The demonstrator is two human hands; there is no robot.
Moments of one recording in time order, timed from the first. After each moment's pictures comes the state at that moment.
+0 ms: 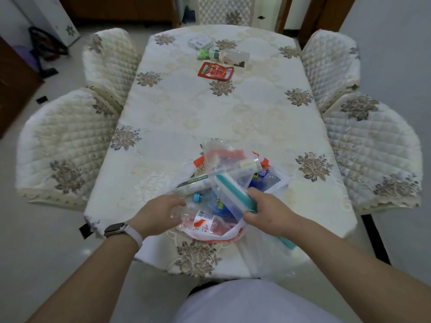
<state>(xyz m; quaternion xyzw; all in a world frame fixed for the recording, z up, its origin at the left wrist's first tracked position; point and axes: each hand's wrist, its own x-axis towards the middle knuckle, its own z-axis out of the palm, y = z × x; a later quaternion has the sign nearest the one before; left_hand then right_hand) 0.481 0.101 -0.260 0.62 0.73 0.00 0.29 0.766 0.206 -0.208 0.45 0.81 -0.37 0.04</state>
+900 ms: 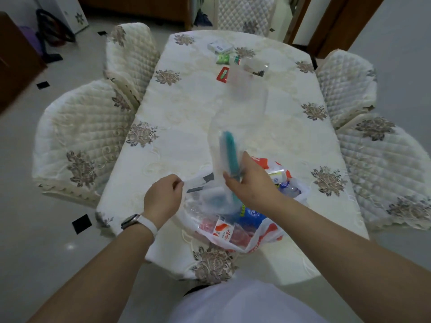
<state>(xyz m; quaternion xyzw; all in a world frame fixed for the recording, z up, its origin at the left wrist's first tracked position) 0.441 0.111 -0.261 0.43 0.85 0.23 0.20 0.641 0.205 -0.155 0.43 0.81 -0.37 -0.12</state>
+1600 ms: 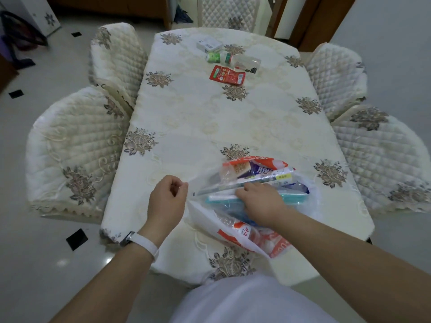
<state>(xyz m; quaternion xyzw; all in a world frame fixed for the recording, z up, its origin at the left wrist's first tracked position) 0.418 0.102 -0.251 0.36 0.78 0.44 0.28 0.640 0.211 -0.243 0.36 0.92 -0.03 0.14</state>
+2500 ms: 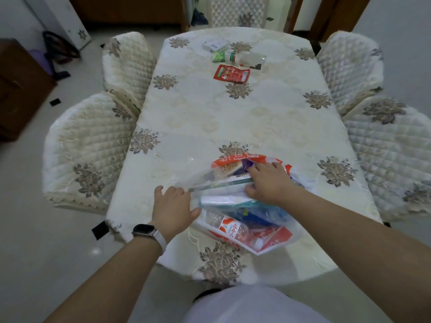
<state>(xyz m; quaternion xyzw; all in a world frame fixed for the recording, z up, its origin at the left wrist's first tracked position) 0.465 0.107 -0.254 0.60 0.79 -0.12 0.06 0.683 0.266 -0.230 0.39 0.91 -0.06 0.15</state>
